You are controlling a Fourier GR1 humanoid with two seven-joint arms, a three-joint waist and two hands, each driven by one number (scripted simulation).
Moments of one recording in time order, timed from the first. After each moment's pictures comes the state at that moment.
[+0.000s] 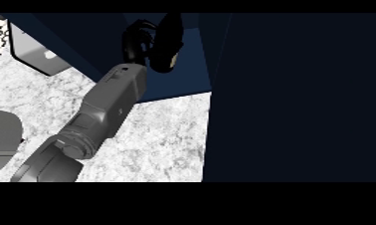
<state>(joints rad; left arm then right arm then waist) -1.16 0.07 -0.24 -0.01 0.66 0.65 -0.60 -0.56 -0.16 -0.06 -2.37 -0.28 0.00 0.85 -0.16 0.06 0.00</state>
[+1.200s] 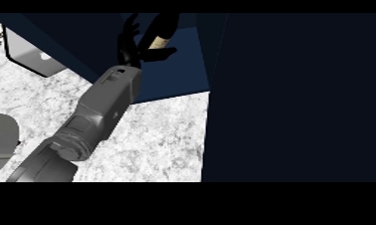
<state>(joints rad) -1.13 0.09 -0.30 -0.02 0.59 0.70 -0.50 -0.58 -0.15 -0.05 -2.37 -0.29 0.01 0.84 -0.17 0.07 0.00</state>
